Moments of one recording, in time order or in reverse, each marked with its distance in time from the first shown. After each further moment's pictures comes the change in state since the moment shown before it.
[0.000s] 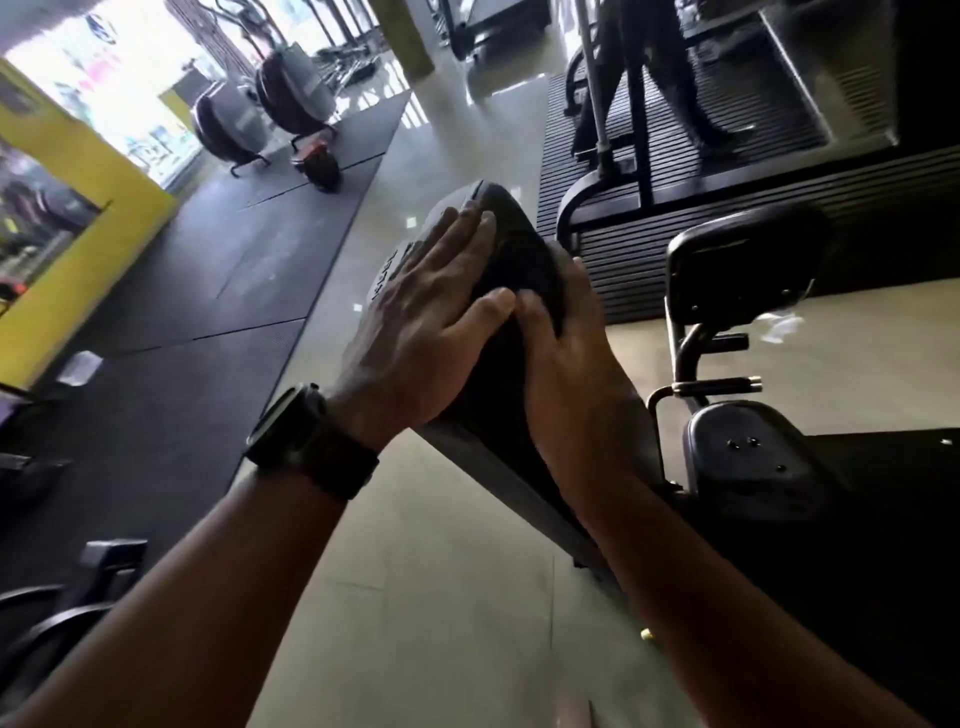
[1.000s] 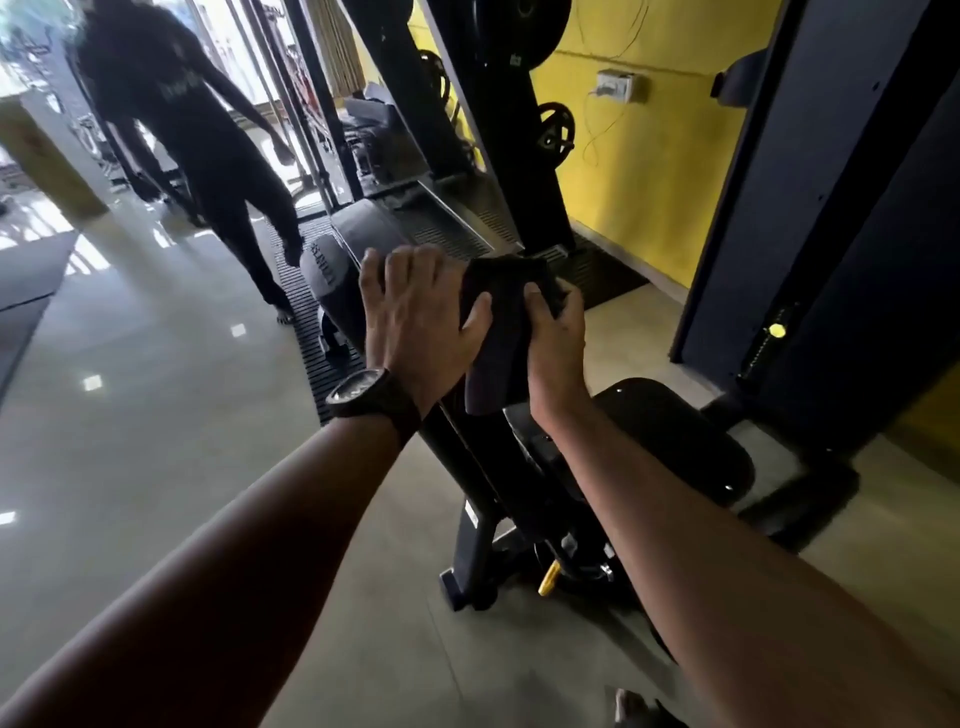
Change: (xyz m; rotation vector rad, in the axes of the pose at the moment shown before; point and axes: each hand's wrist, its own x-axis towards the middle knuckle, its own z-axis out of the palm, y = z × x) left_hand -0.078 -0.030 0.036 0.050 0.403 0.528; right_hand -0.118 0.007 0.015 0.325 0.639 -0.055
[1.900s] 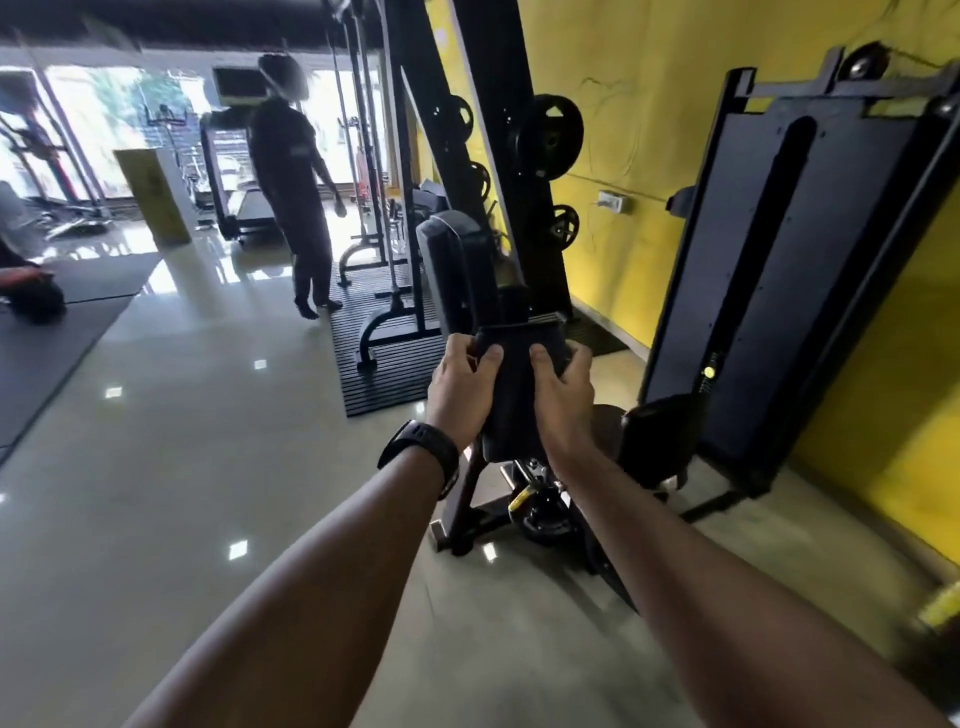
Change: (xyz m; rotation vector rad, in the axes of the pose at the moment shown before) left_hand -0.348 0.141 -0.252 -0.976 -0.093 -0.665; right_hand -0.434 -0.059 -0.125 -0.425 -0.021 -0.218
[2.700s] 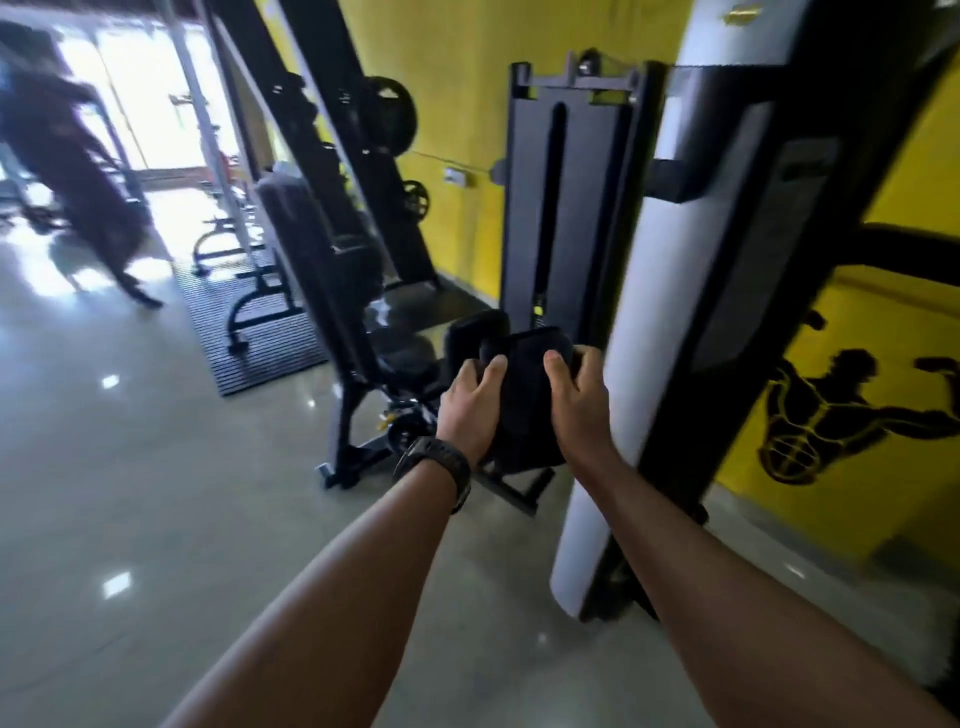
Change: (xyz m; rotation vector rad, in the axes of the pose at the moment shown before) left_hand -0.390 0.095 0.122 -0.141 -0.331 -0.077; right_hand -0.282 -0.035 -0.346 -0.271 0.251 -0.100
